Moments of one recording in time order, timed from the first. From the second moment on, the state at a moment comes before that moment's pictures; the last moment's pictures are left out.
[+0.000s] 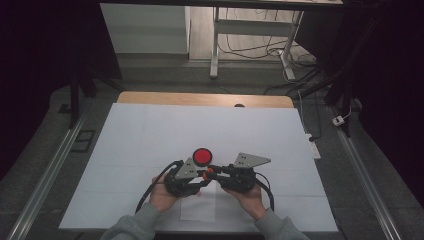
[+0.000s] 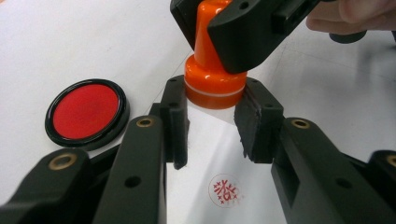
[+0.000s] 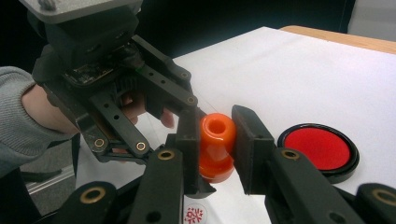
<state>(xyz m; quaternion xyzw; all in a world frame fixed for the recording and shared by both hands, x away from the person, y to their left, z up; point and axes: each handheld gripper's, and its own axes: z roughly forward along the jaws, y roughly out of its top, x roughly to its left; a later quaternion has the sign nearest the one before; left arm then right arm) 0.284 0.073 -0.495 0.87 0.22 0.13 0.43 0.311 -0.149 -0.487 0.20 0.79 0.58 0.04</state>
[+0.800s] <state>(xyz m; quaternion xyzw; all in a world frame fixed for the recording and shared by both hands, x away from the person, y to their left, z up) 0.280 0.071 -0.498 0.87 0.22 0.14 0.41 0.312 -0.150 -0.497 0.21 0.78 0.59 0.02</state>
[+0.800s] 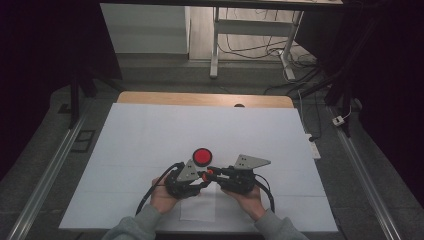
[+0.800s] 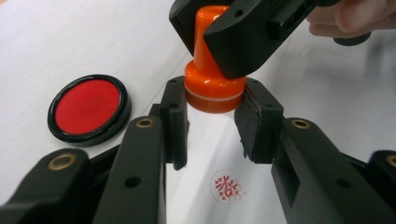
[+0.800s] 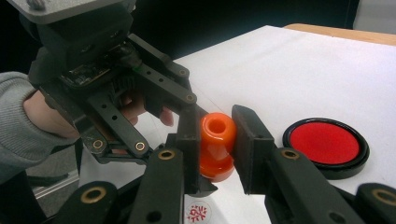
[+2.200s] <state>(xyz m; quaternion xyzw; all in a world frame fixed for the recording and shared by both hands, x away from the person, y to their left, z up) 0.285 0.070 -0.501 0.87 0.23 0.12 0.41 0.311 -0.147 -0.493 0.21 0.79 0.58 0.04</state>
